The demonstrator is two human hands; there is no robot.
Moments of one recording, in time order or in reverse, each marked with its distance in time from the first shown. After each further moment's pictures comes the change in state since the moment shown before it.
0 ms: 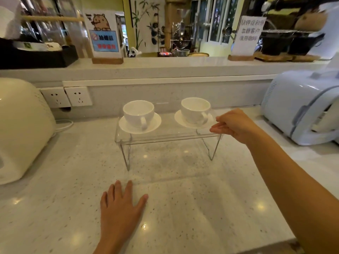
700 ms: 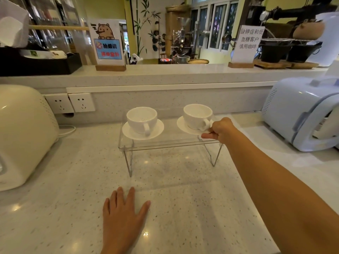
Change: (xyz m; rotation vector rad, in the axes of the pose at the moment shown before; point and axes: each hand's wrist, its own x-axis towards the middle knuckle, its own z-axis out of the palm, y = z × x) left_hand -0.001 -0.001 0.002 -0.038 0.019 -0.005; right_hand 0.038 0.002 0.037 -0.023 0.183 0.168
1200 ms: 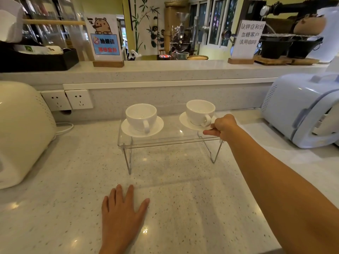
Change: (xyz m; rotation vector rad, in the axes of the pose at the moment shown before) left_hand 0.000 0.000 -0.001 -0.006 -0.012 0.008; right_hand 0.003 0.002 -0.005 0.029 0.021 0.000
